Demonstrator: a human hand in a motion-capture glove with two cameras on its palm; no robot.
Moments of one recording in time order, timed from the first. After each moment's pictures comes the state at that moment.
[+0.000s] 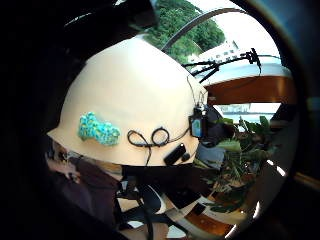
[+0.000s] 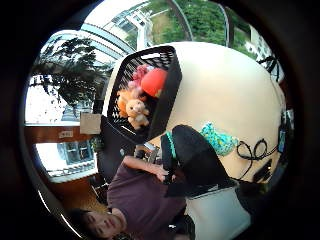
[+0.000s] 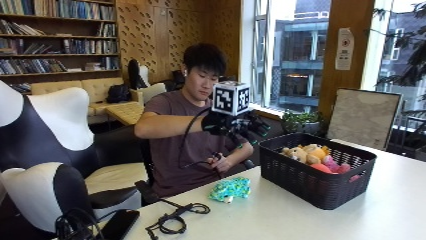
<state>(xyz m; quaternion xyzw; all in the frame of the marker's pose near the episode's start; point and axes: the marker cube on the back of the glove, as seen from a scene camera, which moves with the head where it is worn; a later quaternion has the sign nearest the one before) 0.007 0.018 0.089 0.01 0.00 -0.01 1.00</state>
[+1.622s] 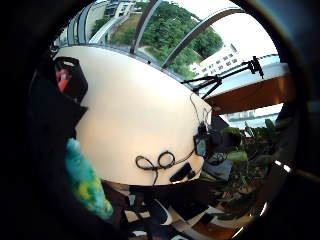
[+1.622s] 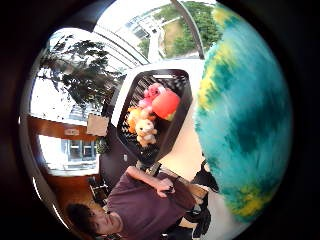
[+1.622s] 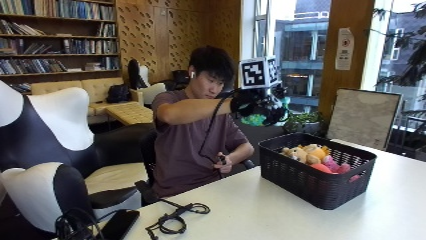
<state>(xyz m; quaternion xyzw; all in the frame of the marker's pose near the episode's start) -0.035 -0.053 0.028 0.11 0.00 -0.04 0.99</state>
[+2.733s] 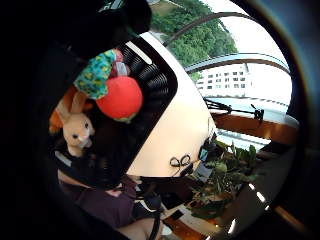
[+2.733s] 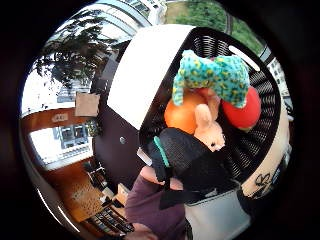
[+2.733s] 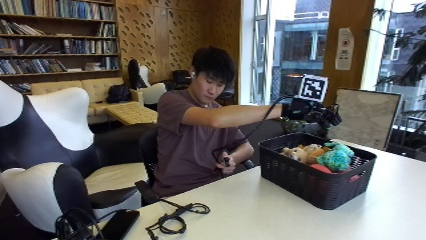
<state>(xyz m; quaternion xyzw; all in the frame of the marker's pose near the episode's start) -0.289 -0.116 0.095 -0.03 0.10 -0.14 0.99</state>
